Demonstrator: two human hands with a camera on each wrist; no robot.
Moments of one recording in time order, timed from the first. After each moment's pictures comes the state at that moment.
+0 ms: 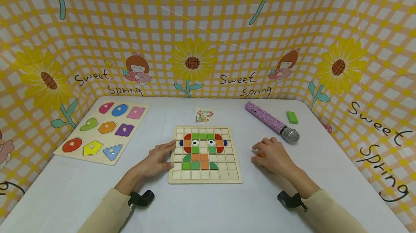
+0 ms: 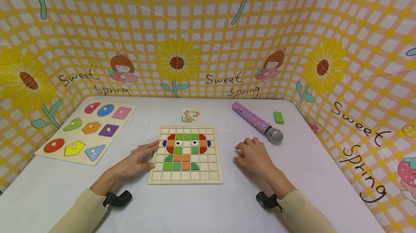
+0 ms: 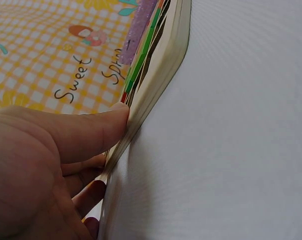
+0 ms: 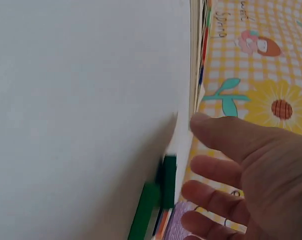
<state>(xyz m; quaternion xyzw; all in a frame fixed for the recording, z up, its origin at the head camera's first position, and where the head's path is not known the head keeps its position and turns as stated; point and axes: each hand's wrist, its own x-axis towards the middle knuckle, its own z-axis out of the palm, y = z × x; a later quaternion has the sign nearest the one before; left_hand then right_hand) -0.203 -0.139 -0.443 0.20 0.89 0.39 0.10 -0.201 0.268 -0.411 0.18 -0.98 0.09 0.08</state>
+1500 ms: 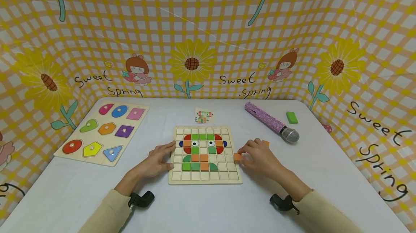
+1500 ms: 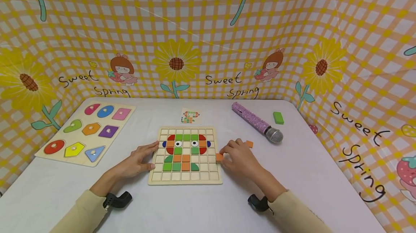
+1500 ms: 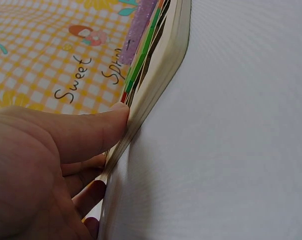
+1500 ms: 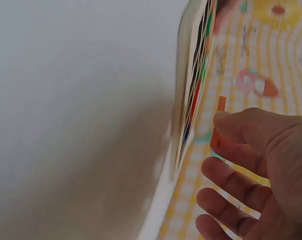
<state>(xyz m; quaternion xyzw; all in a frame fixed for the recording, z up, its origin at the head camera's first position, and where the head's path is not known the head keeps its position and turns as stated) -0.204 -0.139 -0.446 0.20 0.89 0.39 0.10 -0.191 0.227 -0.406 0.24 -0.96 0.11 0.10</state>
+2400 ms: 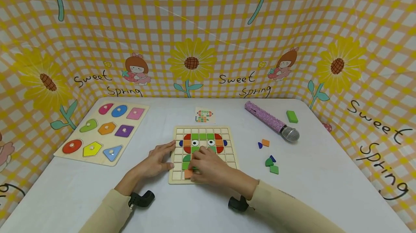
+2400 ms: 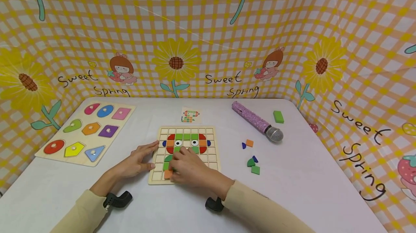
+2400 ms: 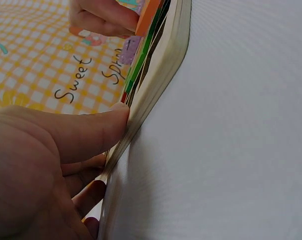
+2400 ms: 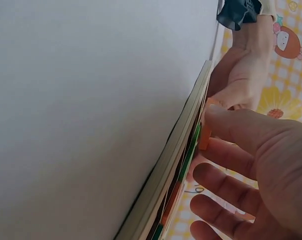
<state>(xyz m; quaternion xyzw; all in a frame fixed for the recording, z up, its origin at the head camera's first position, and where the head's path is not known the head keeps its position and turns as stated) -0.204 -0.141 -0.445 0.21 0.89 0.40 0.10 -0.177 0.096 -0.404 0.42 -0.90 0.06 0.05</state>
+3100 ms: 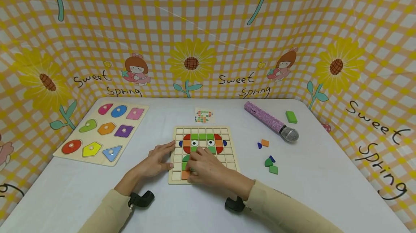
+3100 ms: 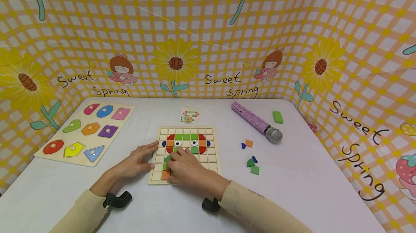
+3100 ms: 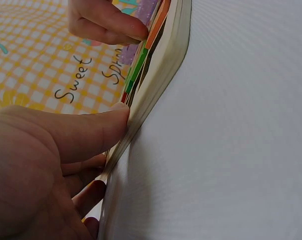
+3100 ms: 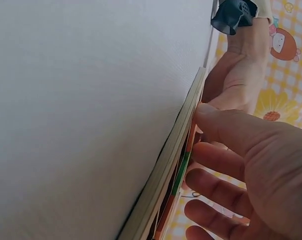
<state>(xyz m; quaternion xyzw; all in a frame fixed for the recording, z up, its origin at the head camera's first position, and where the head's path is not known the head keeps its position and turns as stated) -0.204 -0.141 -0.446 0.21 0.89 0.40 0.11 -0.176 0.087 -0.406 0.41 -0.91 0.05 0.05</state>
